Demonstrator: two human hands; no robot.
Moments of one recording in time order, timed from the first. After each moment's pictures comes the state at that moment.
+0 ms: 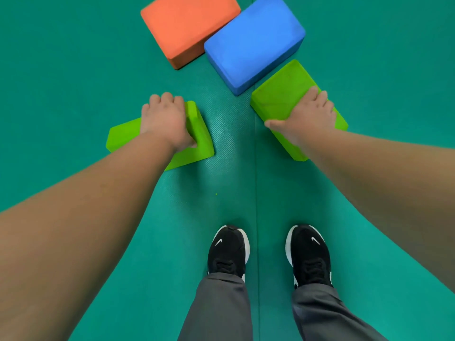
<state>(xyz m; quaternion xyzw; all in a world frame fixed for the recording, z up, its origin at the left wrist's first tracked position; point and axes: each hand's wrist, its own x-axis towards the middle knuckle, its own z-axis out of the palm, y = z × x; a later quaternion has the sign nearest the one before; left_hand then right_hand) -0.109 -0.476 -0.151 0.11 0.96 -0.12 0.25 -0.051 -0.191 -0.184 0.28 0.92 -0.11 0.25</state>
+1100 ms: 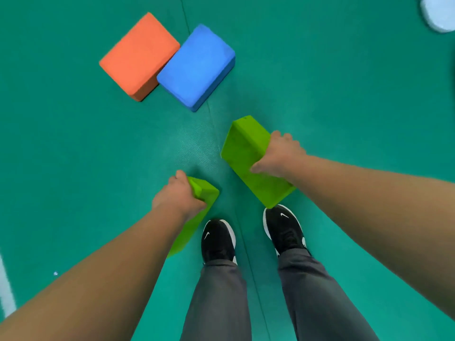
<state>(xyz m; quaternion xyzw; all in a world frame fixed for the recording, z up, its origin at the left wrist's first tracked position) 0.027 -0.424 -0.090 0.04 0.89 -0.03 0.45 0.050 -0.157 -0.093 0.30 0.85 -0.18 0.39</state>
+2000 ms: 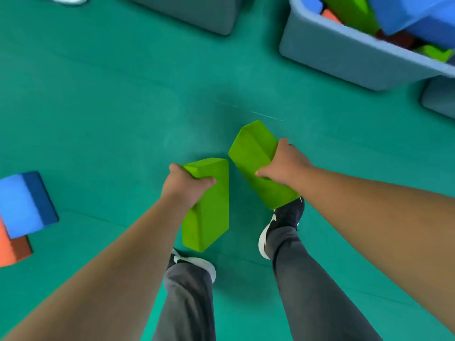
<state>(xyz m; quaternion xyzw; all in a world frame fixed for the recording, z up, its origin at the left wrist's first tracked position) 0.366 -0.068 0.014 0.28 0.83 -0.06 0.48 0.613 0.004 -0.012 0.70 0.54 -0.41 0.22</state>
